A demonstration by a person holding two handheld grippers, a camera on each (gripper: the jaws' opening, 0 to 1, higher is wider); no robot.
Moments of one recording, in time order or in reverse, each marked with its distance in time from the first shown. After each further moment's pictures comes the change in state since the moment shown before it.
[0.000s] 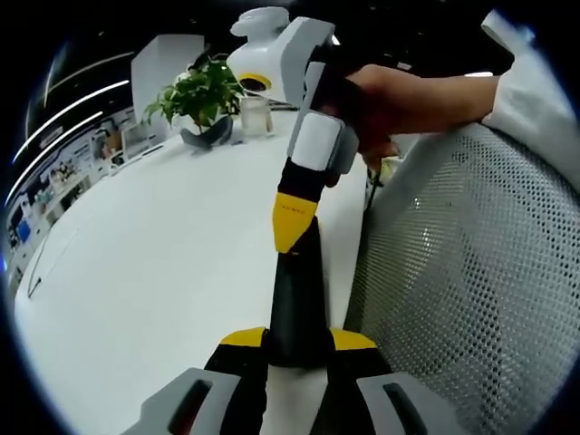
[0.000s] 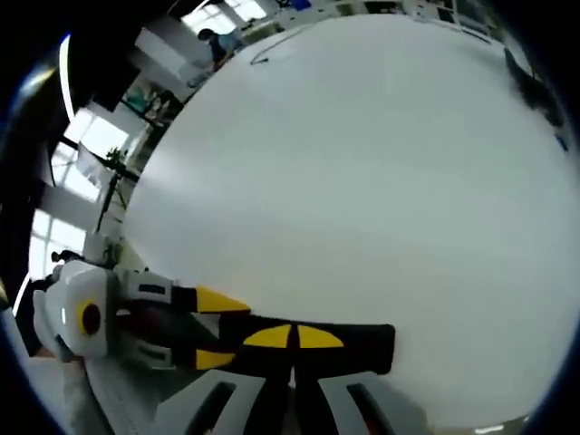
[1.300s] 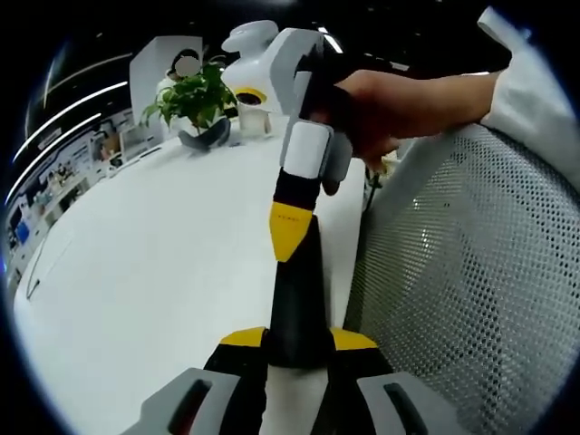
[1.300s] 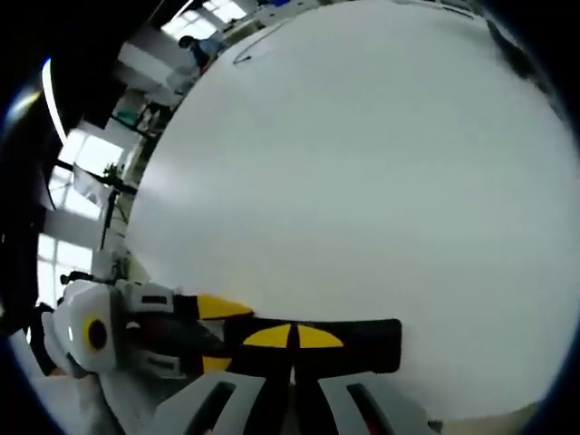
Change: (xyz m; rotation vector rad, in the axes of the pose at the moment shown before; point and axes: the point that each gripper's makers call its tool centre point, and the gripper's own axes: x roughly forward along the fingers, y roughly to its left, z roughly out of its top) left arm 0.000 0.001 0.000 -0.003 -0.006 -0.003; right arm 0.000 0.000 0.001 0.109 0.000 0.044
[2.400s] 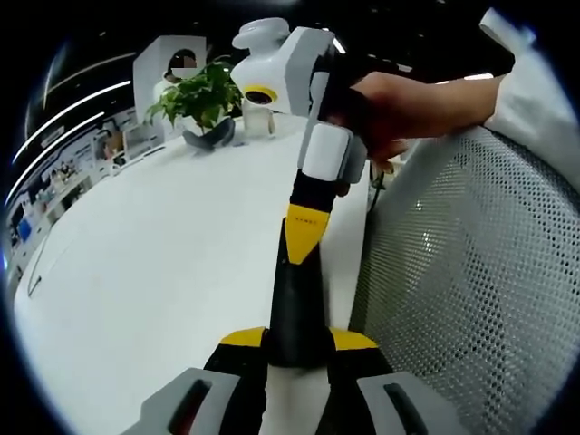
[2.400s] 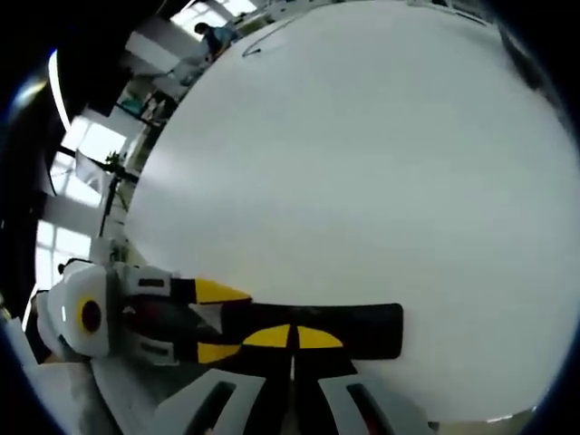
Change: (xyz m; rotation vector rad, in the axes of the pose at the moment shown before) left arm -0.001 0.004 -0.001 -0.007 -0.002 0.011; right arm 0.005 0.000 -0.007 -0.050 0.032 -0.015
